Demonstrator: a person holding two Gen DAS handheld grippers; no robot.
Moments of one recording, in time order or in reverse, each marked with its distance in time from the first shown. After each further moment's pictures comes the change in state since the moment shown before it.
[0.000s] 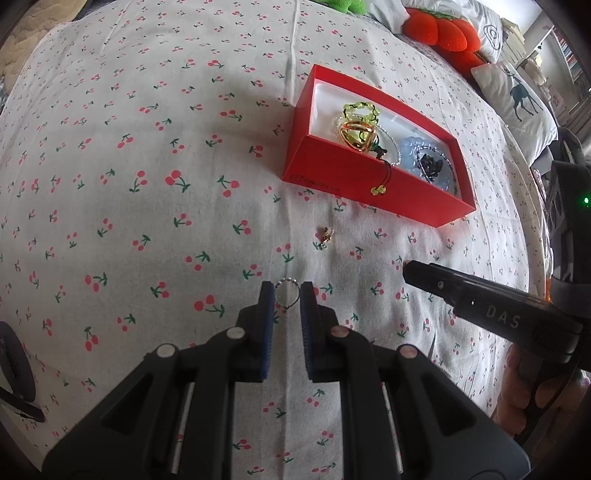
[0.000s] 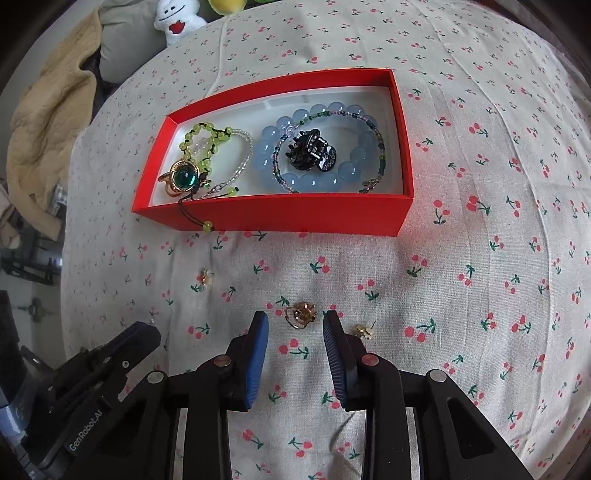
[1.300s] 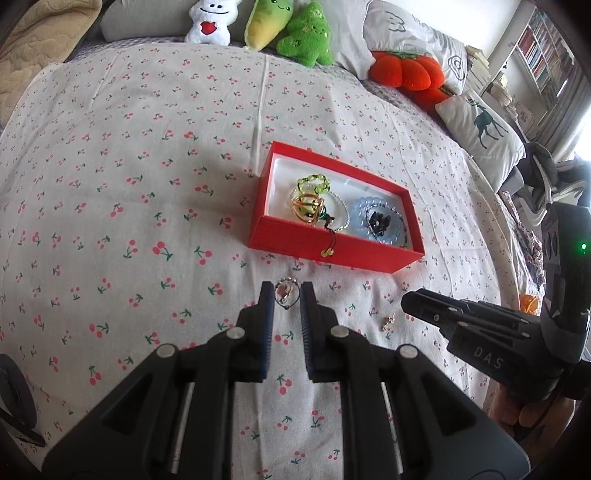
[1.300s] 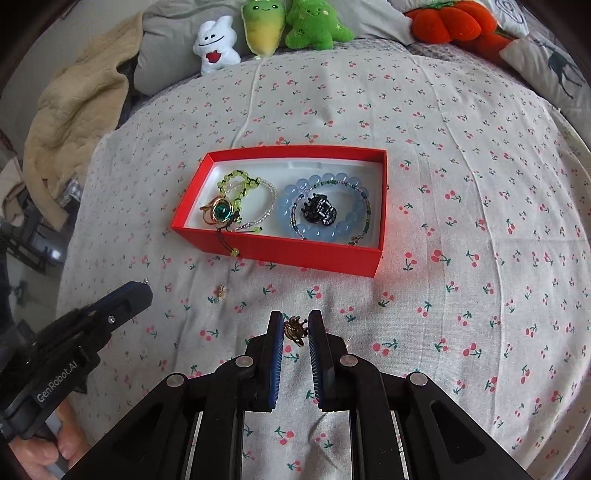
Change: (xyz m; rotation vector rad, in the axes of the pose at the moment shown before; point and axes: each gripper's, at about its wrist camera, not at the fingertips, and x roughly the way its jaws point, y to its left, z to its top) left arm -0.038 -0.011 0.015 0.045 -0.208 -0.098; right arm -0.059 -0.003 -0.023 -0.118 -0.181 -0.025
